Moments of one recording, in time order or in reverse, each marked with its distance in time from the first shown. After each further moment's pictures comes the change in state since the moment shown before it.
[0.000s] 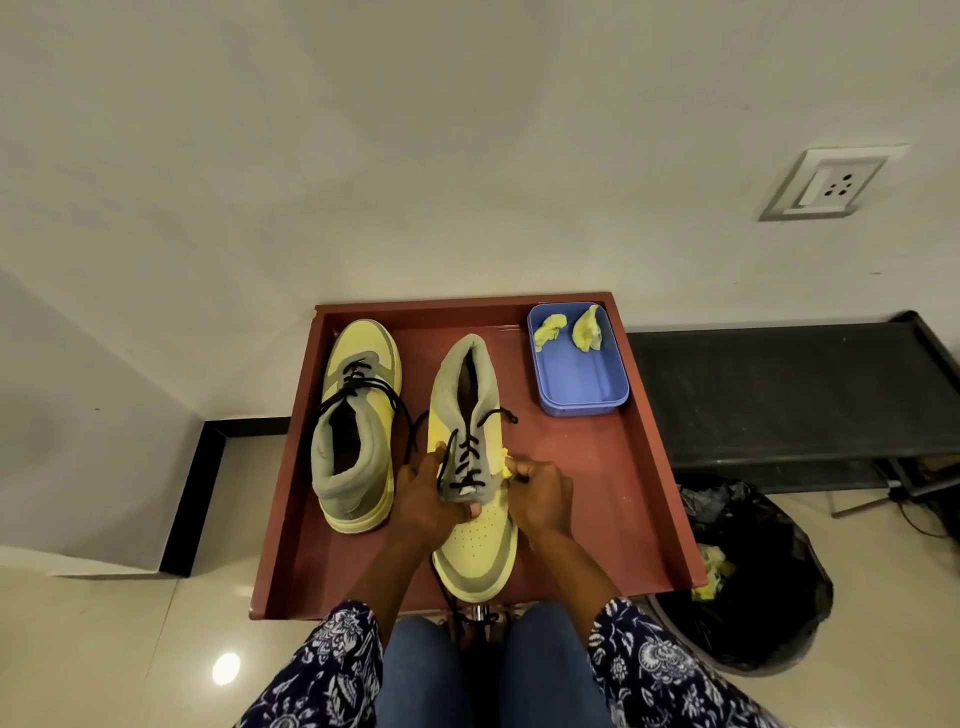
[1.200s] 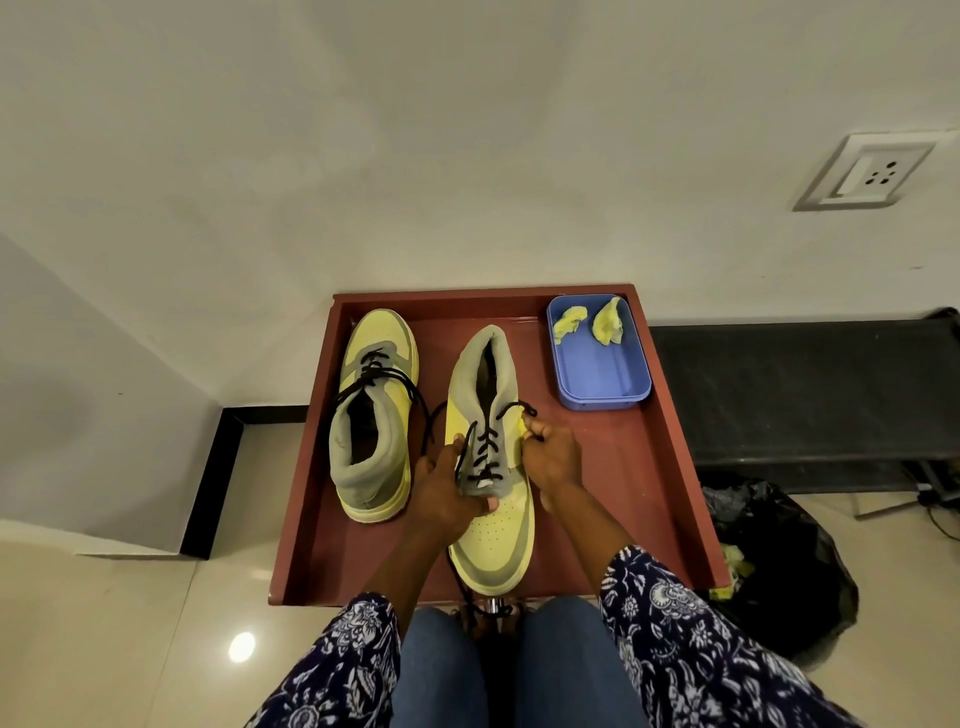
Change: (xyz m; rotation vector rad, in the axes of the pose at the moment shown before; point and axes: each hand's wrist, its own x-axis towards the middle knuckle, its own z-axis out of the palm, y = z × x) left_hand 0.002 -0.003 0.001 -0.009 -0.016 -0.005; right_hand 0.033 -0.017 0.006 0.205 -0.080 0.117
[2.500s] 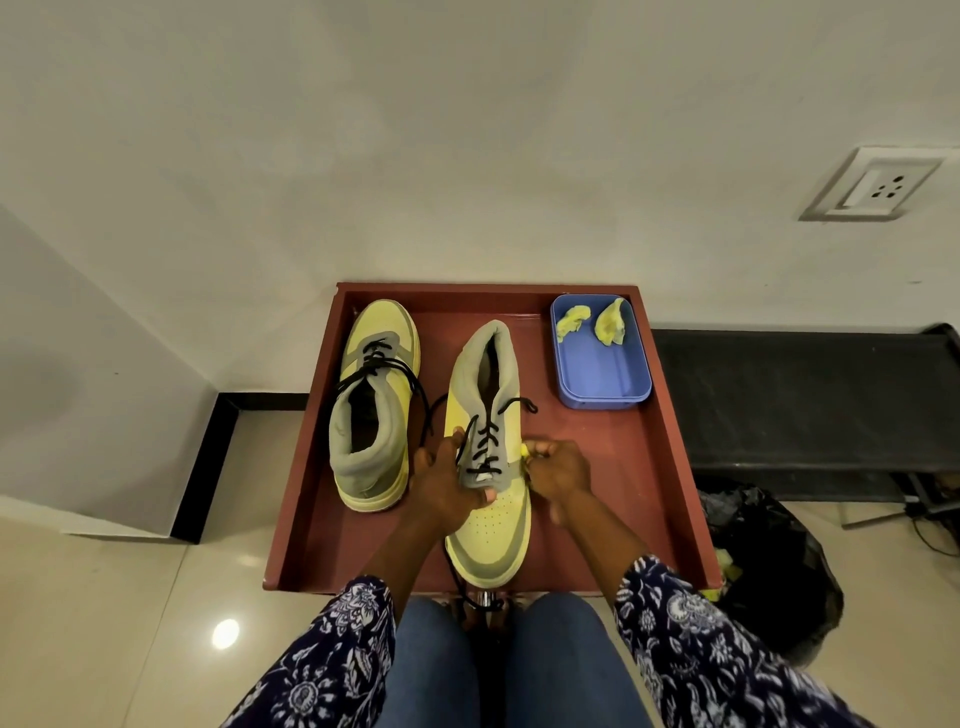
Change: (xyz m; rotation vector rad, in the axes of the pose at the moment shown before) left_hand 0.000 0.000 0.000 0.022 -0.025 -0.046; right_hand -0.005 0.017 -0.004 -0.008 -0.046 0.167
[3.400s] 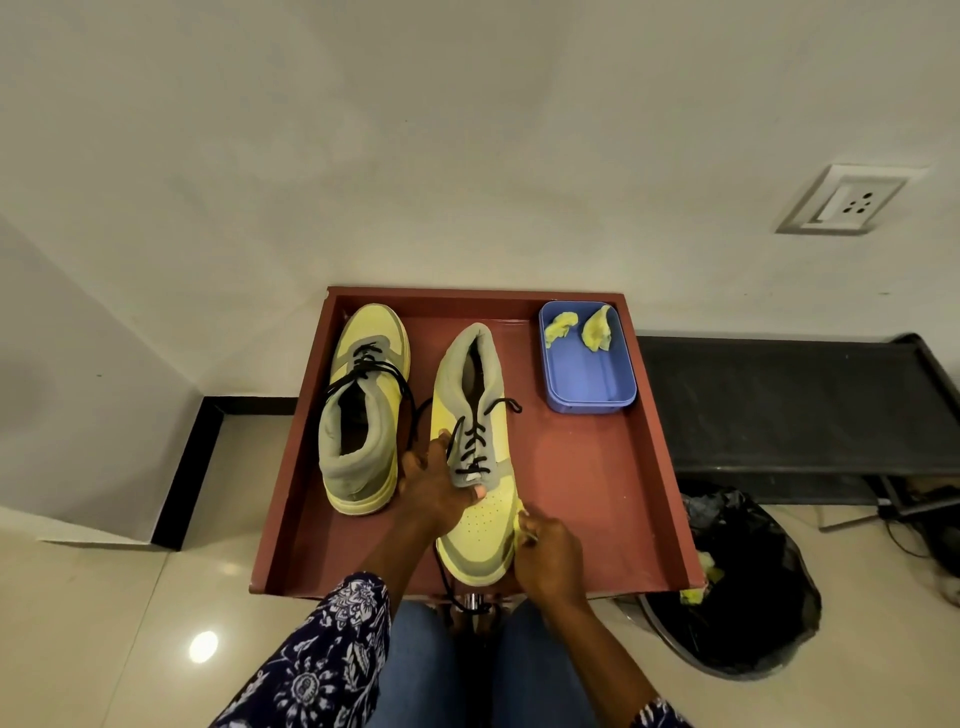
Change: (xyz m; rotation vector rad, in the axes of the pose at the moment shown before) left_hand 0.003 0.002 0.005 0.053 0.024 -0.047; right_hand -0.069 0.053 -0.005 -0.338 0.034 -0.243
